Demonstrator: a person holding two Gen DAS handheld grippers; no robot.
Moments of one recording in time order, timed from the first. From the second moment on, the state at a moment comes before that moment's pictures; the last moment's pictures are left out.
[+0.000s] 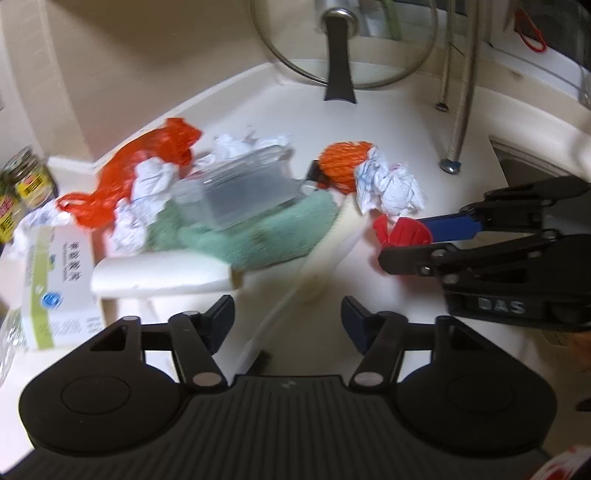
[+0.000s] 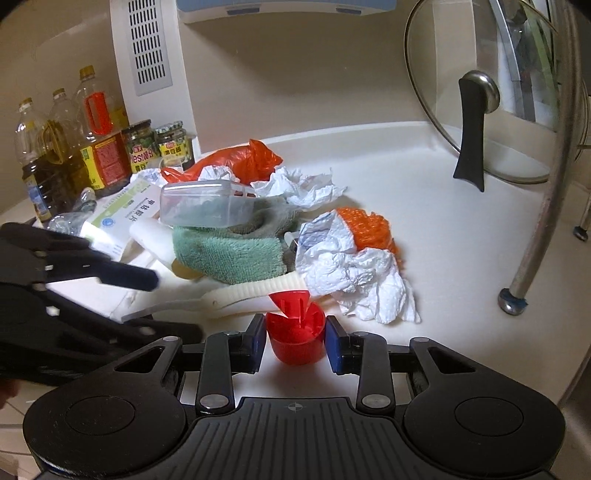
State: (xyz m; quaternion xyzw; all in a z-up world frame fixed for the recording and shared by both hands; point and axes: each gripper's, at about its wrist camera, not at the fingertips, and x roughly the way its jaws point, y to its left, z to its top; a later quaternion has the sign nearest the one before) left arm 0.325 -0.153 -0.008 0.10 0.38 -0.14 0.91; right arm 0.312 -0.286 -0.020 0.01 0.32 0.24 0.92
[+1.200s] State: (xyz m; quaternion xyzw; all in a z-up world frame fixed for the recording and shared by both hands) left arm 0.259 -0.152 0.000 0.05 0.41 -0.12 0.90; right arm 0.272 -0.303 -0.017 0.06 0.34 0.28 0.90
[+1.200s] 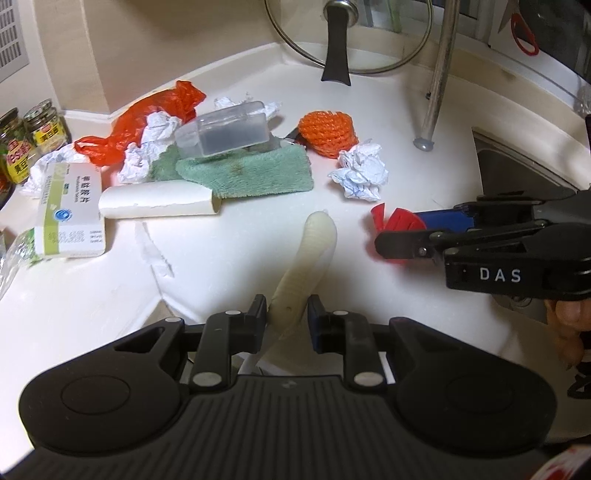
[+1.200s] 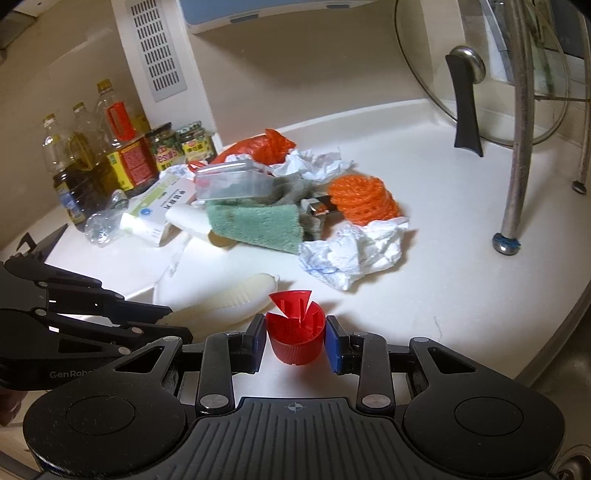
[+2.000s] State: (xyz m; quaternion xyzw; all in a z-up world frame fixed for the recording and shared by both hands) left arm 0.125 -0.030 -0.009 -0.07 0.42 -0.04 0.90; right arm 0.183 -0.182 -0.010 -0.02 0.34 0.36 0.87
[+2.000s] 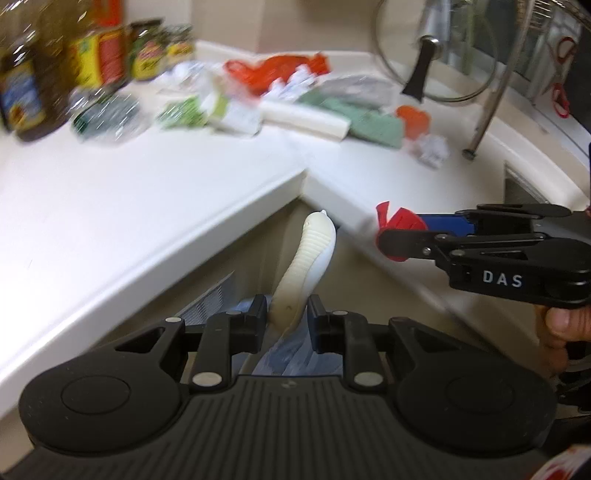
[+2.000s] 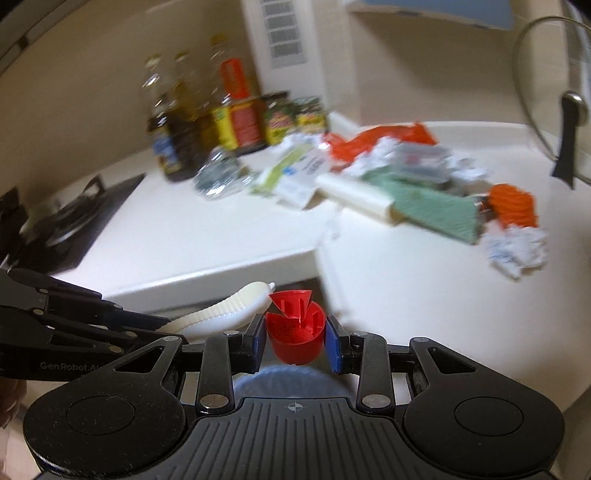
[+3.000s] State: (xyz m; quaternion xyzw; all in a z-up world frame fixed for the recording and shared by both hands) left arm 0.139 -0.013 -0.127 -0.14 0.54 0.01 0.83; right arm 0.169 -0.133 -0.129 -0.14 0.42 0.34 0.83
